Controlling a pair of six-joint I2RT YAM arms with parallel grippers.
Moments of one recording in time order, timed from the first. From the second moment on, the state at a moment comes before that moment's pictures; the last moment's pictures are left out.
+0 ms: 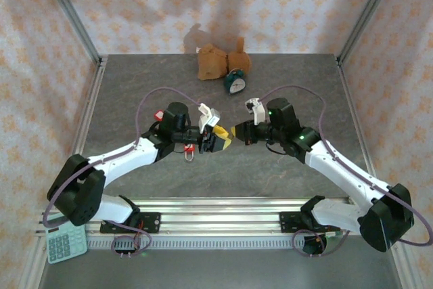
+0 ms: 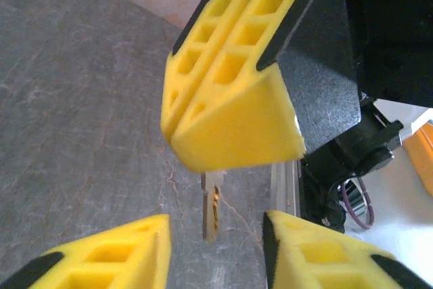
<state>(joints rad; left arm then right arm) -0.56 1.36 0.75 0.22 0.81 -0.14 0.58 1.12 0.86 -0.32 -0.45 0.40</state>
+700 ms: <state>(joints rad) -0.55 1.06 0.63 -0.08 -0.17 -0.47 0.58 1.05 0.84 -0.36 -0.24 0.45</state>
